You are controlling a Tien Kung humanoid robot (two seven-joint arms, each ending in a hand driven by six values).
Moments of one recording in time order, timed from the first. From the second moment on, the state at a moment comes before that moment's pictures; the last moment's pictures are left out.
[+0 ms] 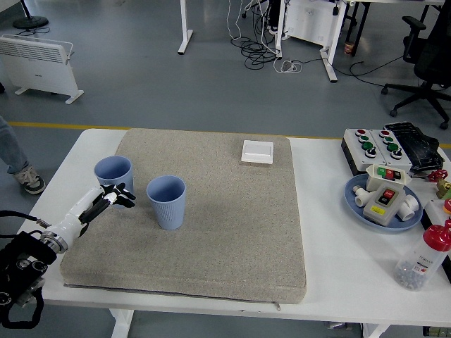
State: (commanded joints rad) left arm -0.59 0.38 -0.87 -0.66 1.06 -0.13 -0.46; right arm 0.07 -0.13 1.15 0.18 -0.57 -0.12 -0.24
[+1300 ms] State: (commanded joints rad) left arm -0.58 0.53 -1.03 -1.19 1.34 -0.11 -0.30; right arm 0.06 -0.13 1.16 0.18 -0.57 -0.12 -0.24
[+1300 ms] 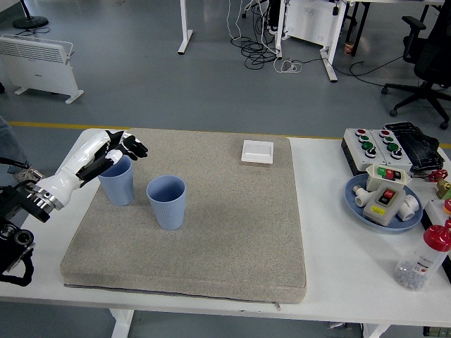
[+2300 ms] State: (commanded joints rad) left arm -0.93 0.47 -0.58 -1.02 1.59 -0.28 0.03; right arm 0.06 -0.13 1.15 0.18 -0.55 -0.13 -0.24
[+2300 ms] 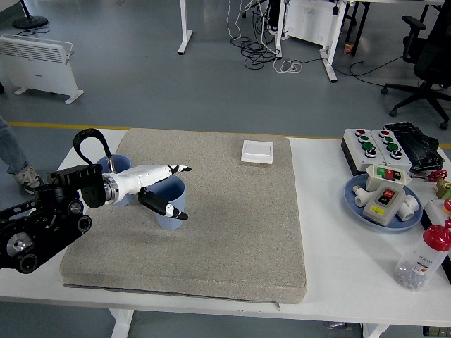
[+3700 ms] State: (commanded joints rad) left arm -1.03 0.65 -0.92 -1.22 1.57 -0.42 0.27; right arm 0.06 -0.14 1.16 0.18 -0.55 -0.13 -0.24
